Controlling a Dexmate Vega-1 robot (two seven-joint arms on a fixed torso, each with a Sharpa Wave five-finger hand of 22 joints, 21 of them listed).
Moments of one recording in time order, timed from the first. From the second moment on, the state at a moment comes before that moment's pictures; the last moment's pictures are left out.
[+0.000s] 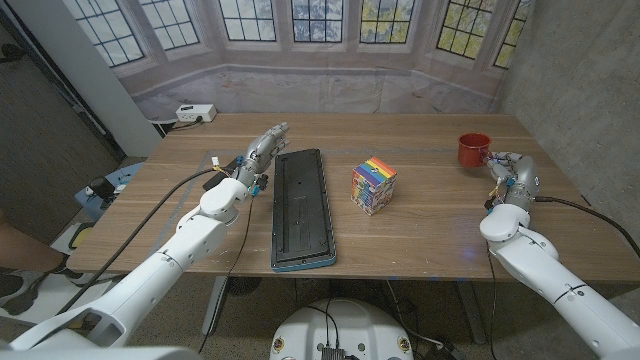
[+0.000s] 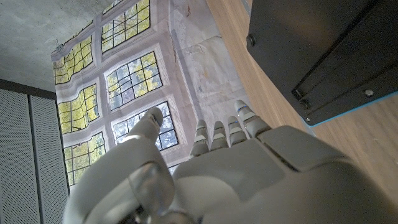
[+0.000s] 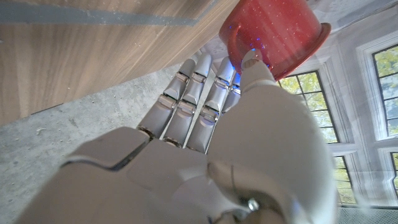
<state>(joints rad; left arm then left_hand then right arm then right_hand) 0.90 0.59 0.40 -1.53 -0.54 -0.21 0.06 0.49 0.18 0.59 -0.12 0.20 0.10 0.04 0.19 0.18 0.00 0.09 0.21 0.19 0.01 0.10 0.18 0.17 0.19 0.08 0.20 0.17 -1.15 -0.64 -0.20 -1.70 0.11 -0.25 -0.90 1.26 0.07 0.17 -0.15 0.18 1.07 -0.09 0.26 0.21 1.11 -0.12 0.28 0.22 0.88 -0.11 0.35 0.26 0.75 -0.08 0.21 0.17</state>
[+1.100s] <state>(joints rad) 0.93 0.60 0.39 -1.55 -0.55 -0.22 0.06 0.49 0.18 0.59 -0.12 0.20 0.10 0.04 0.19 0.18 0.00 0.09 0.21 0.19 0.01 0.10 0.18 0.17 0.19 0.08 0.20 0.17 -1.19 -0.68 -0.18 -1.83 0.07 -0.33 -0.84 1.26 0.07 0.17 -0.15 0.18 1.07 -0.09 0.25 0.21 1.11 -0.12 0.28 0.22 0.88 -0.12 0.34 0.25 0.75 -0.08 0.21 0.17</state>
